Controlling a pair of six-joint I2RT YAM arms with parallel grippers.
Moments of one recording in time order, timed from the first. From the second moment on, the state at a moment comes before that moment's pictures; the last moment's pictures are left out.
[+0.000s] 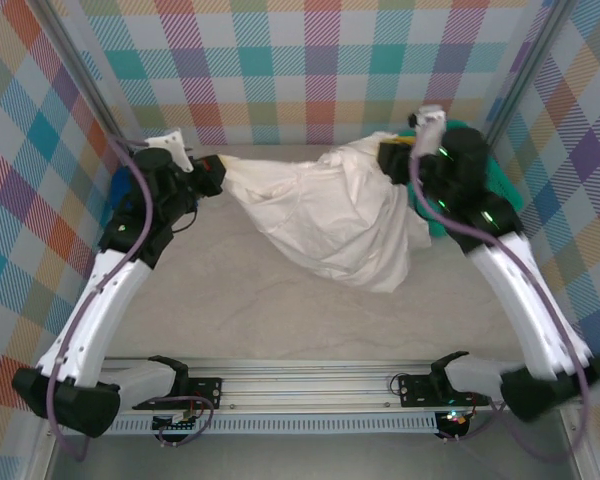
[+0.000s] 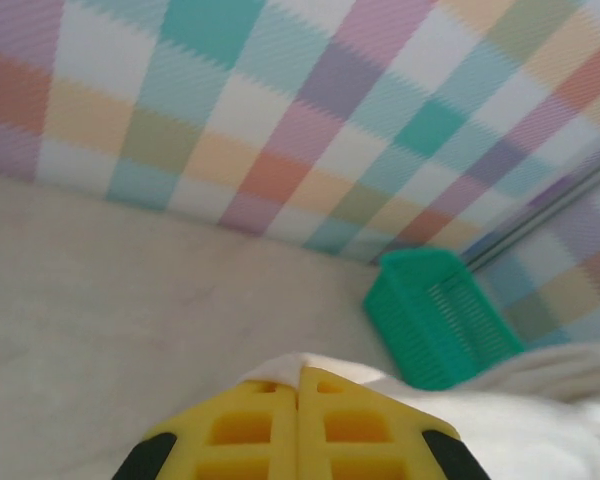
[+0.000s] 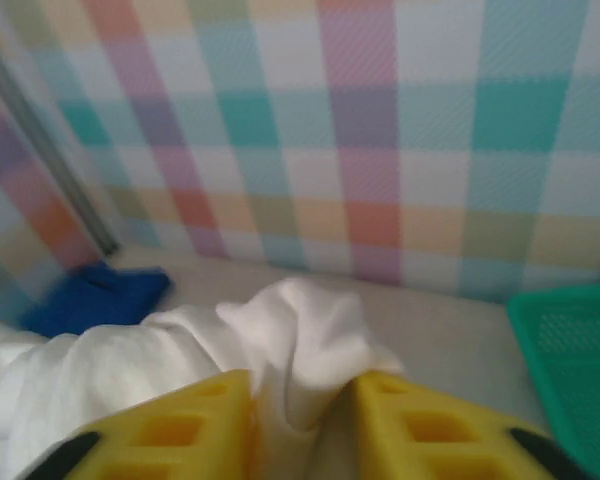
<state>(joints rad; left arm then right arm) -0.30 1.18 1.30 -0.42 0.06 -0.54 0.39 1.31 1.53 -0.54 -0.01 0.17</state>
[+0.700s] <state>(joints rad) -0.25 1.68 1.31 -0.43 0.01 -0.53 0.79 1.42 0.82 -0.48 -0.11 0.24</state>
